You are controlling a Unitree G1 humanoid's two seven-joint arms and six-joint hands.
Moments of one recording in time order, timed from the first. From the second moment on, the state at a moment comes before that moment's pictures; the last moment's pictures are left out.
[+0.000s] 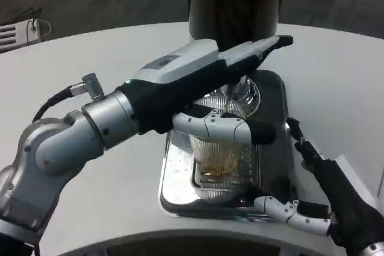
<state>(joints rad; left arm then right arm) -0.81 0.57 -0.18 0.11 0.20 -0.36 -0.55 -0.03 -0.13 0.04 -0.52 -0.44 0.28 0.21</state>
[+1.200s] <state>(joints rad) -0.79 0.58 -0.16 0.06 0.20 -0.31 -0.57 -0.33 -0.10 0.10 -0.11 -0.33 0.17 0.04</state>
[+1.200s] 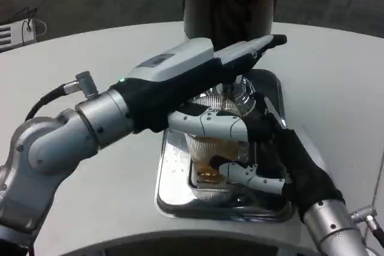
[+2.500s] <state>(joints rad) -0.57 0.51 0.09 0.01 0.05 -0.43 -0.38 -0.40 -0.12 0.12 -0.04 -0.25 0.14 0.06</state>
